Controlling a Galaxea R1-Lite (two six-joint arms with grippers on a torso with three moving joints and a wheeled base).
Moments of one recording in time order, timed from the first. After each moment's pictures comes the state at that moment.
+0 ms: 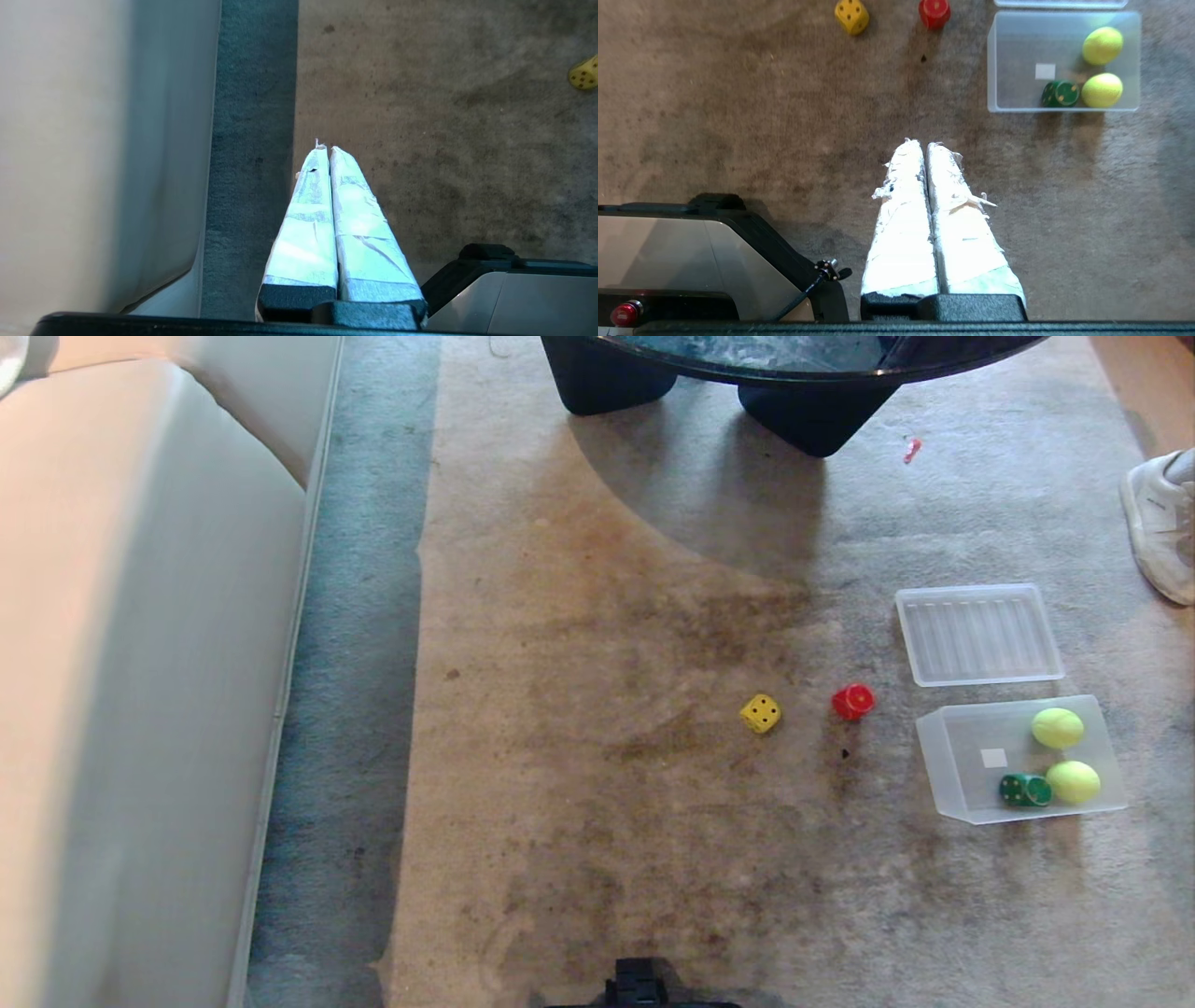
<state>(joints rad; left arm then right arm) 0.00 0.00 0.00 0.01 0.01 -0.01 -0.01 0.00 -0.06 0.17 0.02 -0.08</state>
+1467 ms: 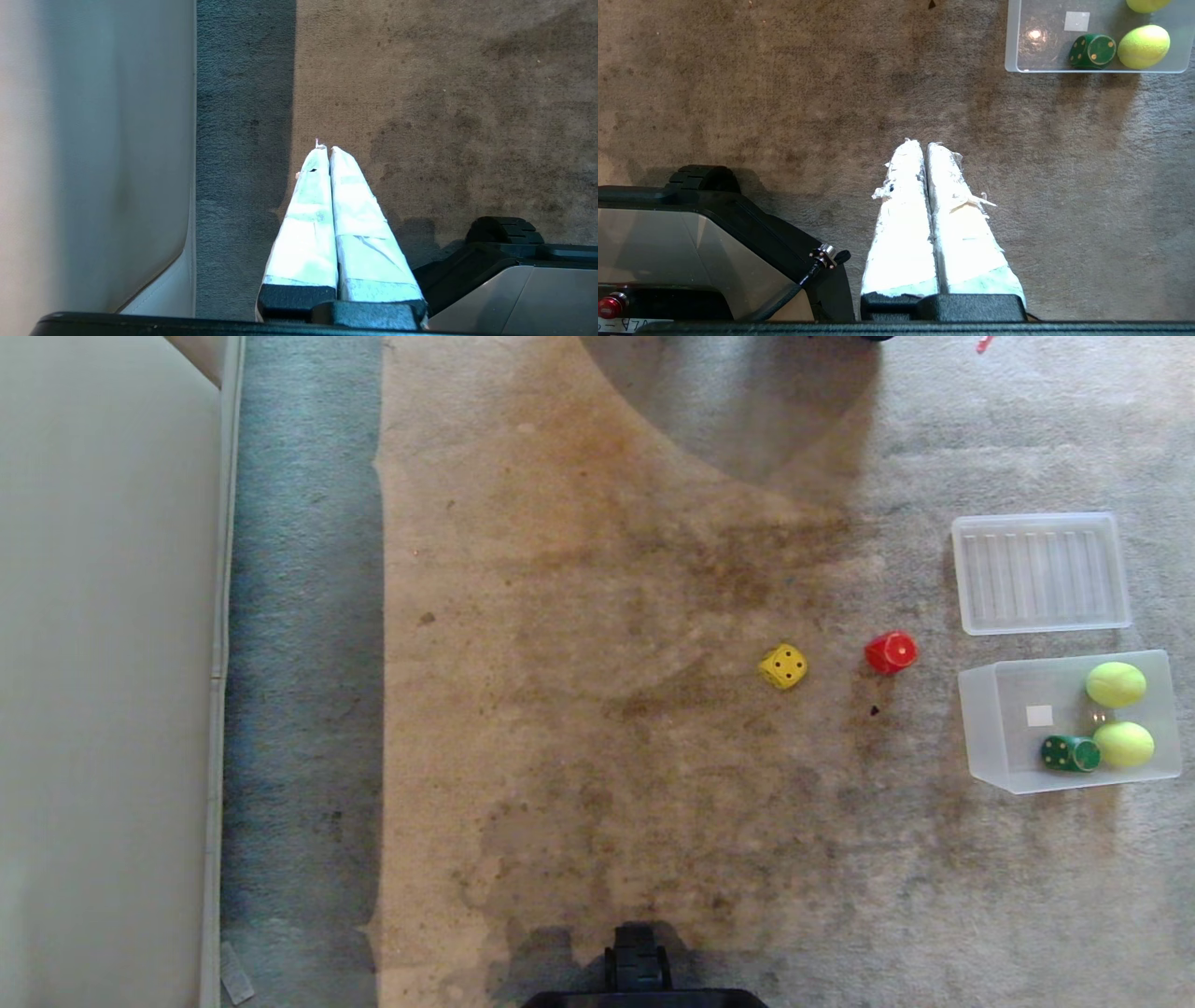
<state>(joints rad) 0.00 0.00 0.00 0.01 0.01 -0.01 -0.01 0.00 -0.06 0.17 0.02 -0.08</state>
